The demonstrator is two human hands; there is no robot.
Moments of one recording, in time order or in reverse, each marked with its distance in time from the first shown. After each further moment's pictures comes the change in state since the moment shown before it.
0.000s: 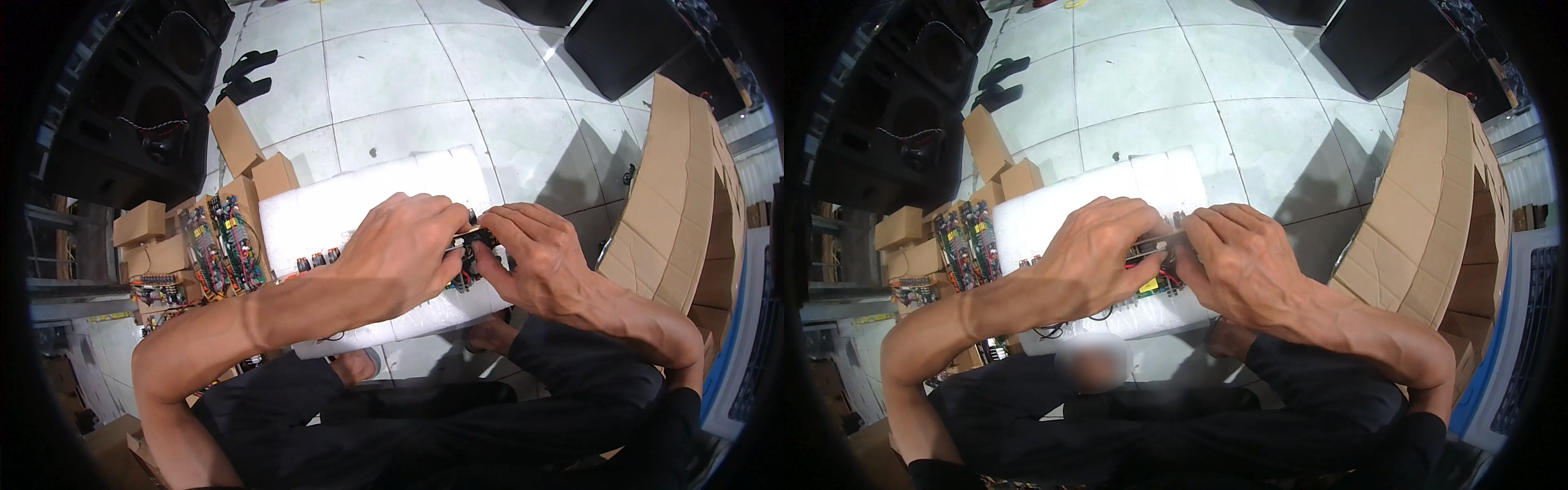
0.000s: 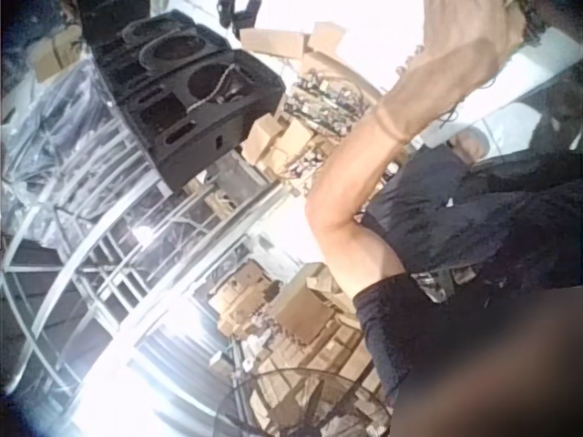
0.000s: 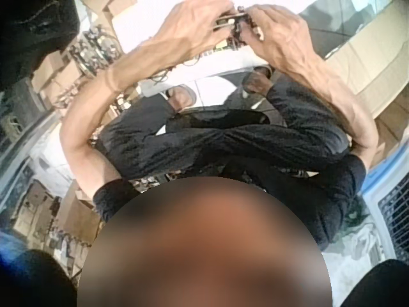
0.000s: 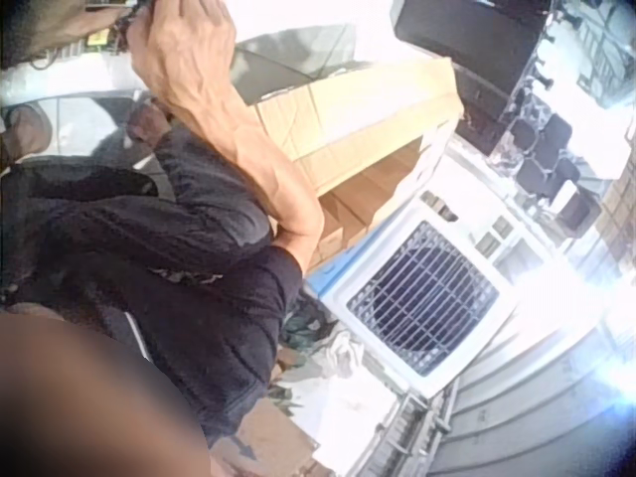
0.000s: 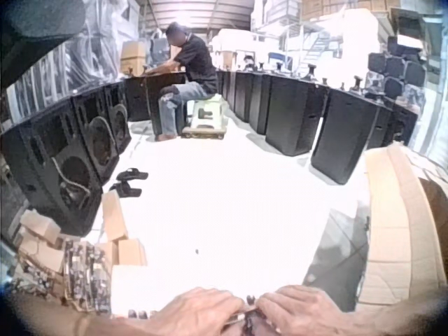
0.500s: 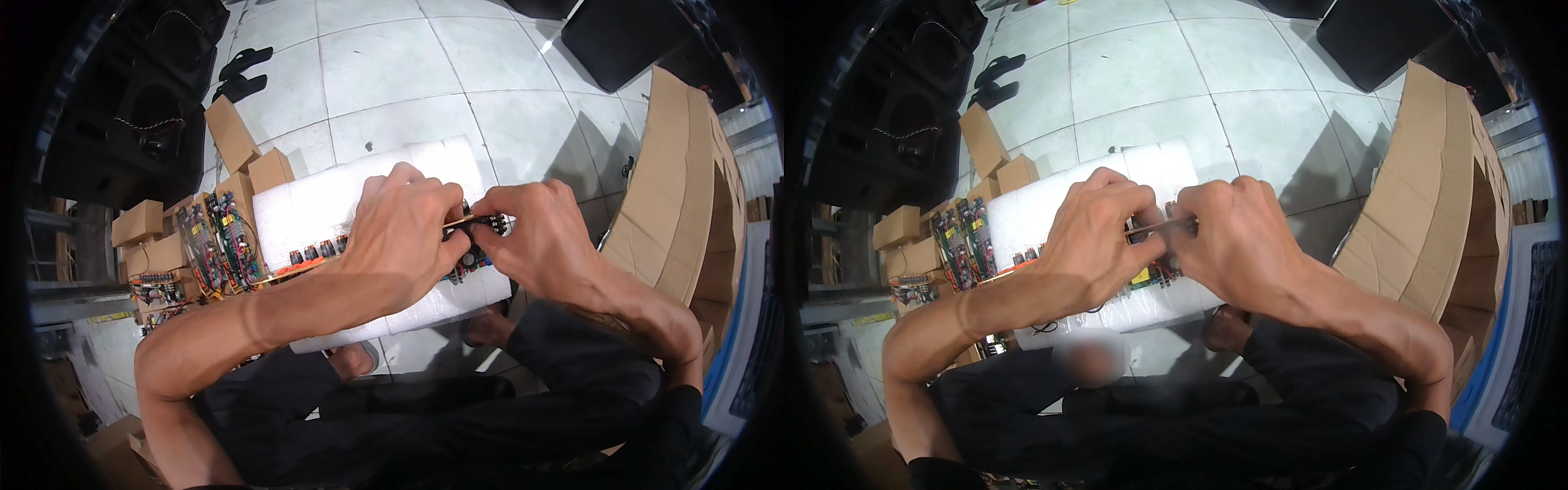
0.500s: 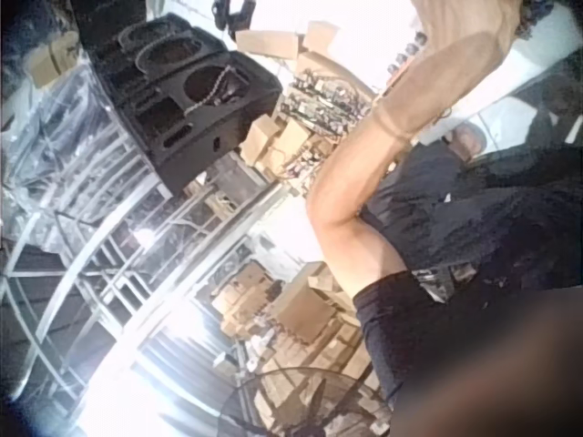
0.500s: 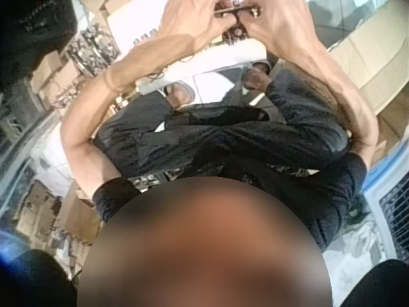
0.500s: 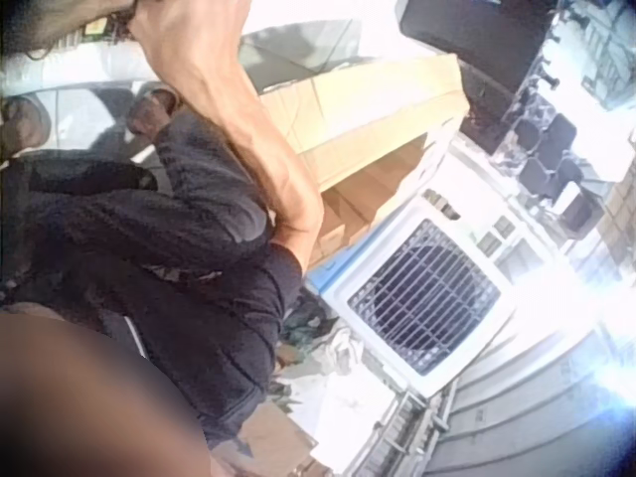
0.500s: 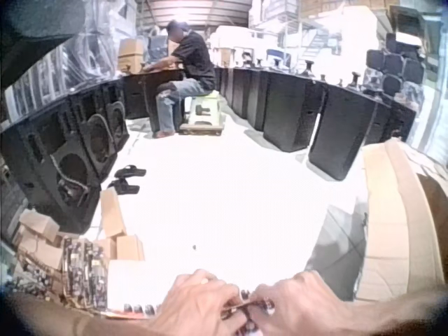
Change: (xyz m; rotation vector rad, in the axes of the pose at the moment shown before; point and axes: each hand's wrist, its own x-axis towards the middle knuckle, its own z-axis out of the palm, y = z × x) left_hand 0.008 0.013 0.006 0.061 0.123 -0.131; right_hand 0.029 -0.013 -0.028 0.147 -0.285 0.498
